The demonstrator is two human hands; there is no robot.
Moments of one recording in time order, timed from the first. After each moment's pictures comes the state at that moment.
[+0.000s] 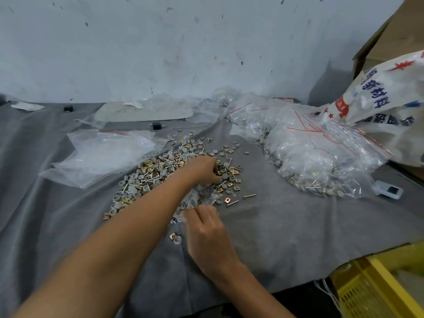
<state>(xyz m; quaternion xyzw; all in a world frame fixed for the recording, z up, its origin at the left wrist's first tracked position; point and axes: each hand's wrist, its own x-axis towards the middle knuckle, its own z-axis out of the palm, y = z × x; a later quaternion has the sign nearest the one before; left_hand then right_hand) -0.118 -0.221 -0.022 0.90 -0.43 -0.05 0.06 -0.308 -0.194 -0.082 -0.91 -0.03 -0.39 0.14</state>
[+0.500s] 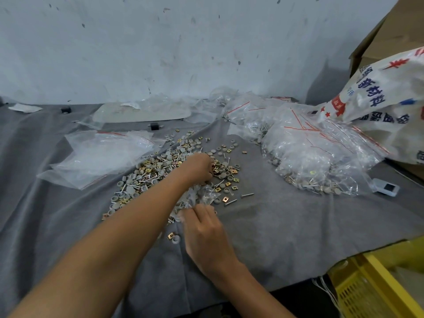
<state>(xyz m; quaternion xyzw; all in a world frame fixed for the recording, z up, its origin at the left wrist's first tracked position) -0.119 -0.216 -0.016 0.90 -0.41 -0.04 0.10 -0.312 -0.193 -0.075 -0.92 -0.03 -0.38 0.14</state>
